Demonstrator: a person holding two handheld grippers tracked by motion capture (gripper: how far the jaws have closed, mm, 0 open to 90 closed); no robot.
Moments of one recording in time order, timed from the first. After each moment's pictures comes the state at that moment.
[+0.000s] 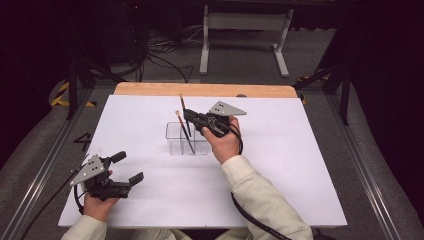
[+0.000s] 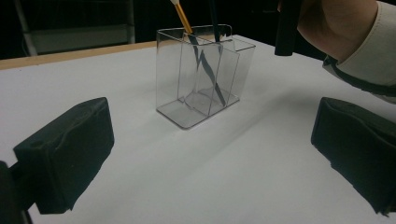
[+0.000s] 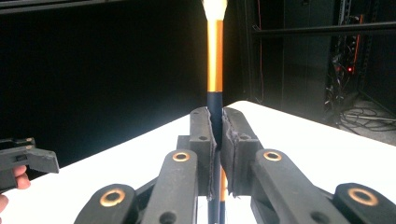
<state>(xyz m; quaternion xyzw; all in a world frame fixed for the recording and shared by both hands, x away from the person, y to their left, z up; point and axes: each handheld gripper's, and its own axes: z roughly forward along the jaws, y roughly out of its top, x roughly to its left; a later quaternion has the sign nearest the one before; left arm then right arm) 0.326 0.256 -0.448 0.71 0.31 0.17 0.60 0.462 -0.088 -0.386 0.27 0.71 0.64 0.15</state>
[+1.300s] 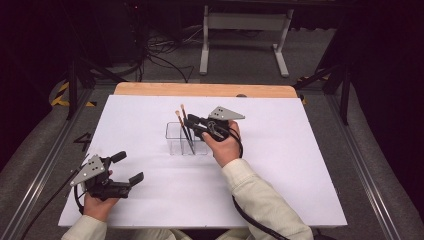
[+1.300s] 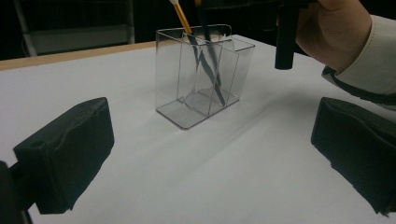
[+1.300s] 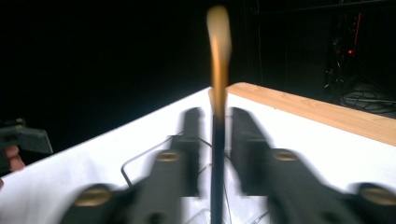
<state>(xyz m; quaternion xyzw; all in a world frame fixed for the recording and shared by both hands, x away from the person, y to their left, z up) 0.326 0.256 -0.448 0.72 0.31 0.17 0.60 0.460 -0.090 -0.402 0.28 0.71 0.63 0.15</state>
